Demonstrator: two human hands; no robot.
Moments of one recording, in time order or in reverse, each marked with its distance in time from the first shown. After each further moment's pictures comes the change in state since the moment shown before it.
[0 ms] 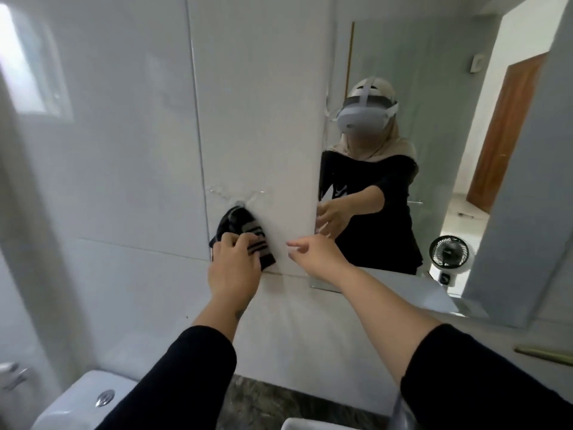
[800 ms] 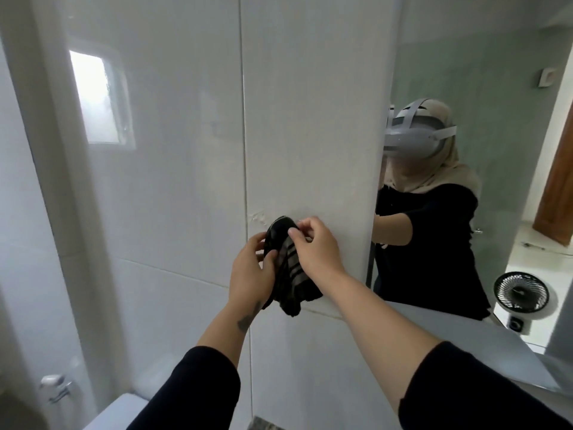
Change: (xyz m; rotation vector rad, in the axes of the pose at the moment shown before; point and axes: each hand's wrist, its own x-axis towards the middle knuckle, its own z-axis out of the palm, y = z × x) left_hand 0.055 -0.023 -0.022 -0.598 0.080 -0.091; right_hand 0.071 -0.071 0.040 0.500 0.321 -0.219
